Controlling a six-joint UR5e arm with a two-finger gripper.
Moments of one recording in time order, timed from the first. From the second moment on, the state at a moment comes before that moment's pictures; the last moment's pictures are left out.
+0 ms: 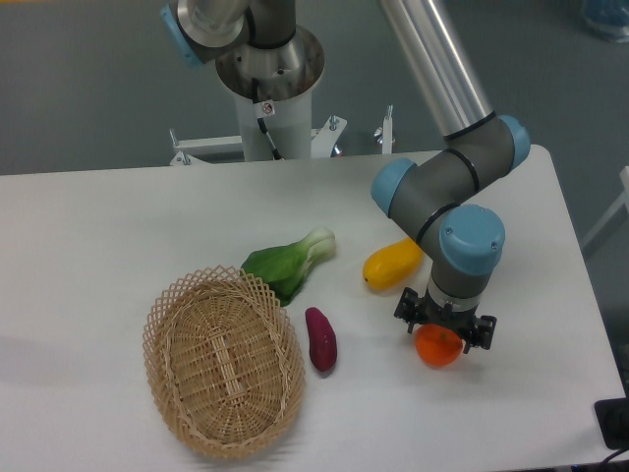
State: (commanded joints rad) arm 2.59 -2.20 -1.56 -0.86 1.58 1.03
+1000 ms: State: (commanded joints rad) arm 2.60 -2.12 -1.51 -0.88 1.58 1.04
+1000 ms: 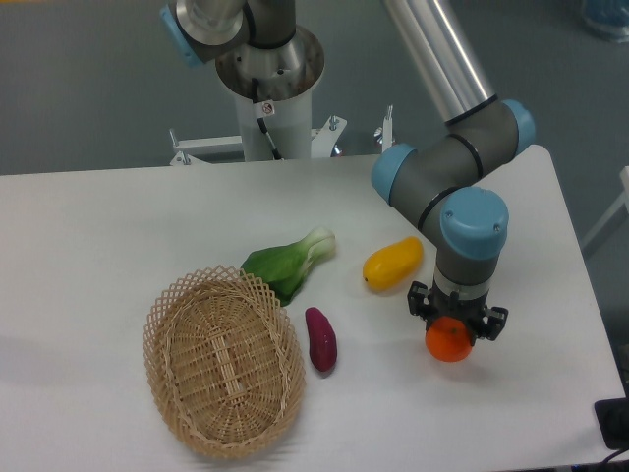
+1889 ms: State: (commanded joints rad) arm 2.63 -2.08 -1.49 -0.90 1.60 1.10
